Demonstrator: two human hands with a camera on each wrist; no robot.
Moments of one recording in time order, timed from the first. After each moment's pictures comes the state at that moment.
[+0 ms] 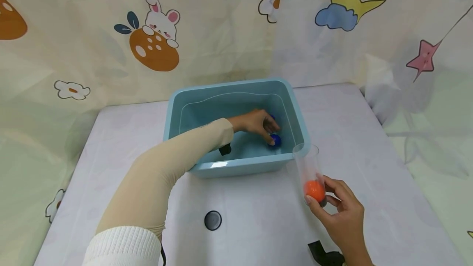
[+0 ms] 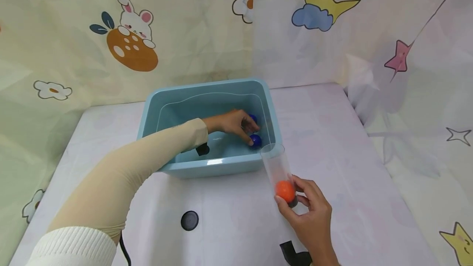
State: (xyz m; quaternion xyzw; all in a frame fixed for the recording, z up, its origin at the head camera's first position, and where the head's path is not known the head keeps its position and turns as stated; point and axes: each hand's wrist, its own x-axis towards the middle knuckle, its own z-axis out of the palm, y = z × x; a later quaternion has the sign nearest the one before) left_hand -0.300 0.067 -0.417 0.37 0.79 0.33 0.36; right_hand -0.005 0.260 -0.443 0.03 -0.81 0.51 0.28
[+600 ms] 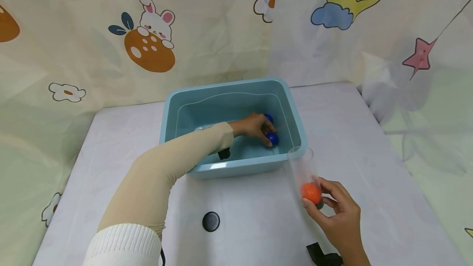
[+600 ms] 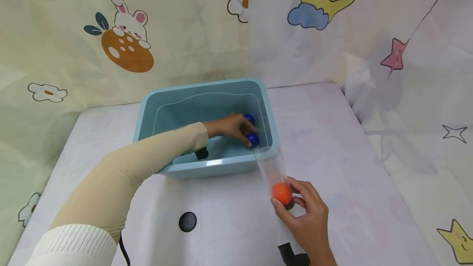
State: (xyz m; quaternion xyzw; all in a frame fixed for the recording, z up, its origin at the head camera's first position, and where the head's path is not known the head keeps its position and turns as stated) left_hand -0.296 0.074 -0.430 0.37 0.82 0.29 0.33; right_hand -0.004 0.261 -0.450 0.05 -0.80 0.52 0.28
